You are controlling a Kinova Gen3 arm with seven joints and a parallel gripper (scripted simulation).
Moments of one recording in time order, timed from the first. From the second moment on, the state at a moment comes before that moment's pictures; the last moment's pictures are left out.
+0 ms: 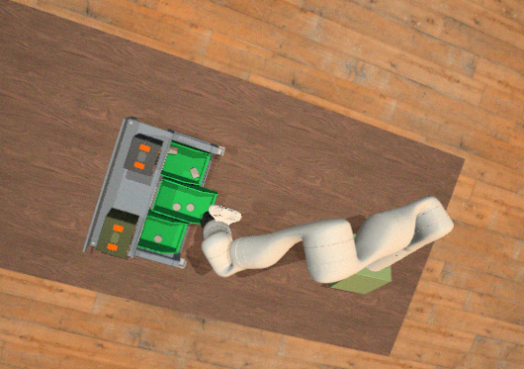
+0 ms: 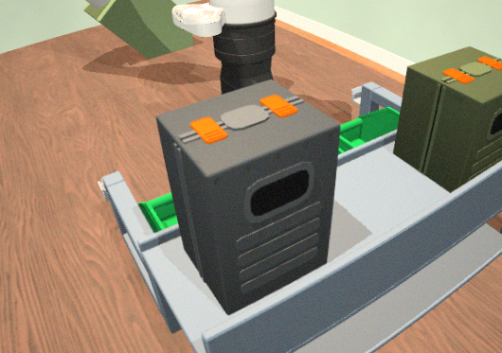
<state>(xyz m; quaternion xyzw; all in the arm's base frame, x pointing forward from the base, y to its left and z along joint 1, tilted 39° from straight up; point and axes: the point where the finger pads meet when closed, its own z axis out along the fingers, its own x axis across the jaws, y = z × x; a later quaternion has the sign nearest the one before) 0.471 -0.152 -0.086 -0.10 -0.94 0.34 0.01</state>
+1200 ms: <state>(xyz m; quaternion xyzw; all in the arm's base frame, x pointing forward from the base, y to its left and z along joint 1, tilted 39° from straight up) 0.481 -0.154 -0.085 -0.10 -0.94 0.34 0.01</state>
